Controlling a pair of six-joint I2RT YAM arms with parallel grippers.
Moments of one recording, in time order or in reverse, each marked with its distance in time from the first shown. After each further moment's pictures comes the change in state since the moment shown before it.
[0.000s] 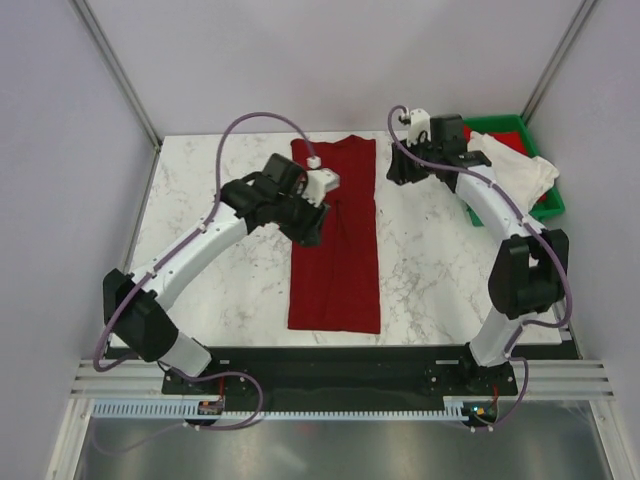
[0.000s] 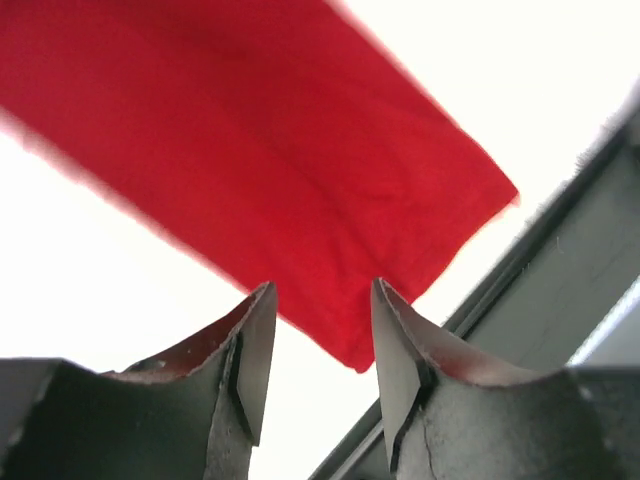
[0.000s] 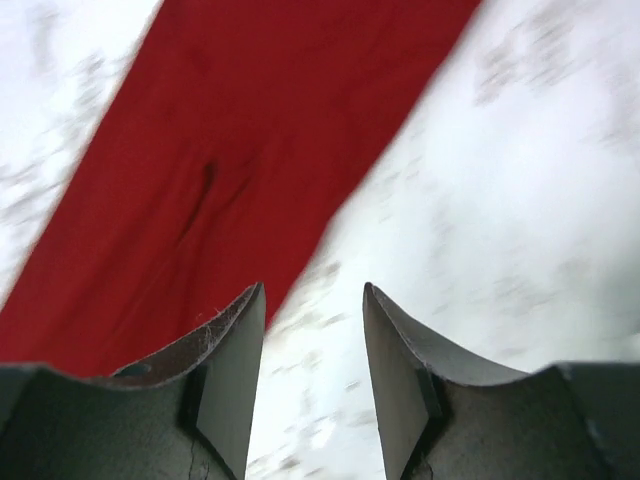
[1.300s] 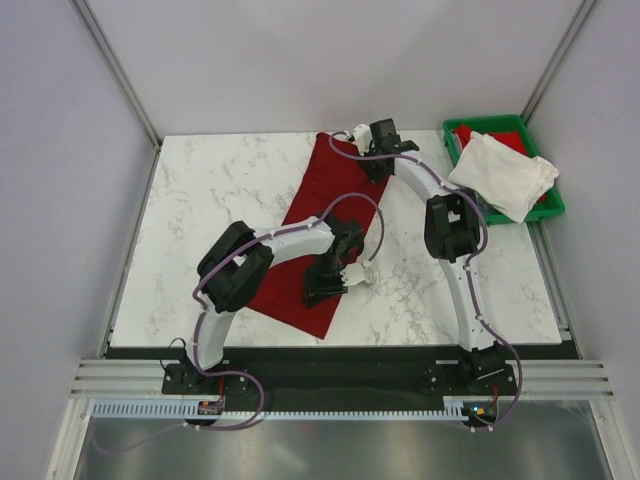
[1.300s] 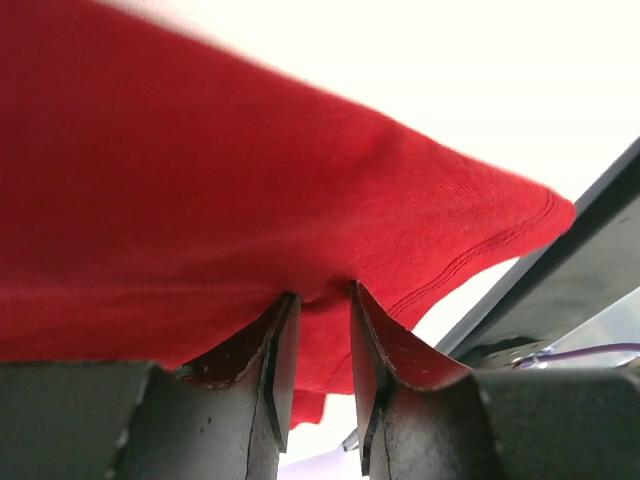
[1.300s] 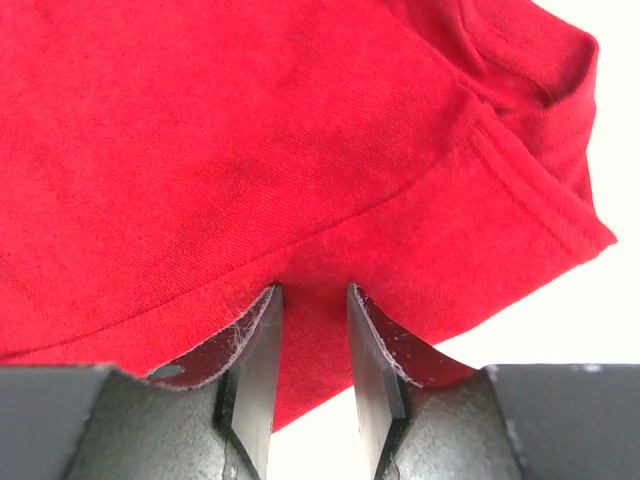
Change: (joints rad) left arm -0.124 0.539 -0.068 -0.250 -0.050 0.438; right arm 0.099 0.715 0.627 -0.155 0.238 -0.293
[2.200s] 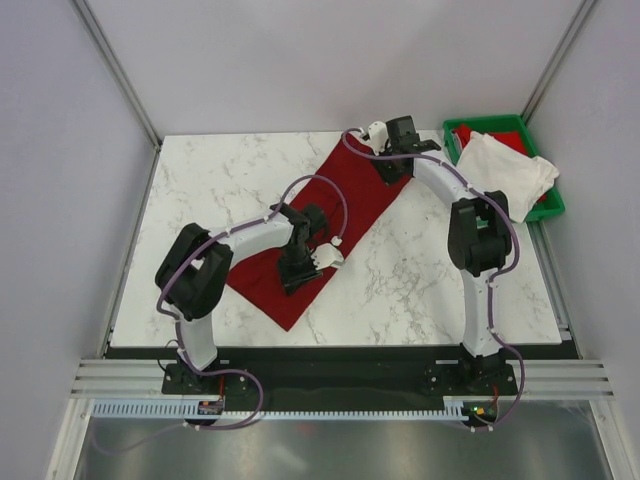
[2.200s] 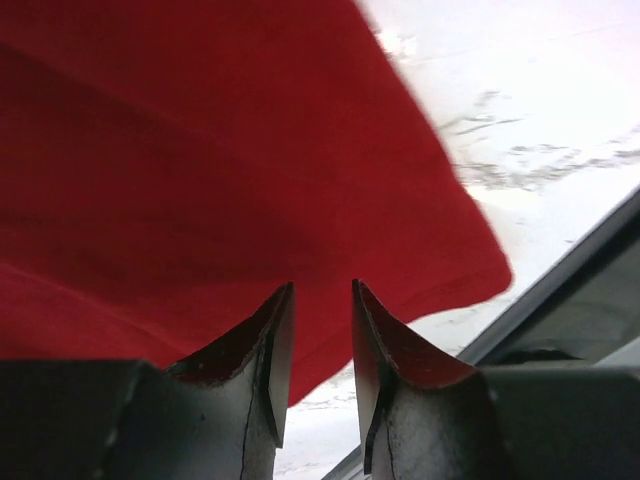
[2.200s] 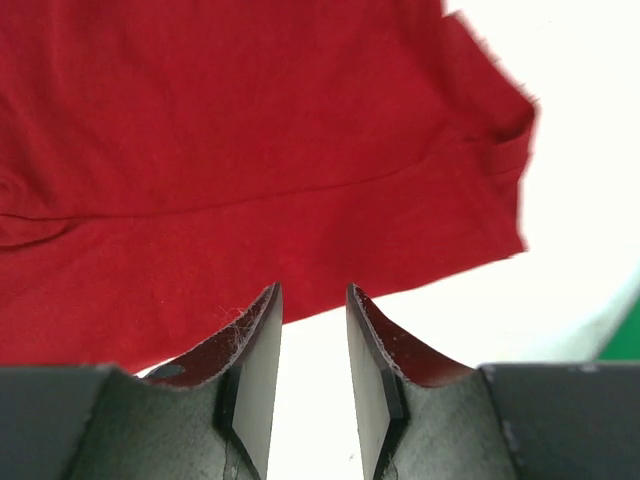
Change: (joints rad) left arm 0.160 -0.224 -0.193 0.120 -0.009 0.006; right arm -0.024 -0.348 -0.357 0.026 -0.004 0.031
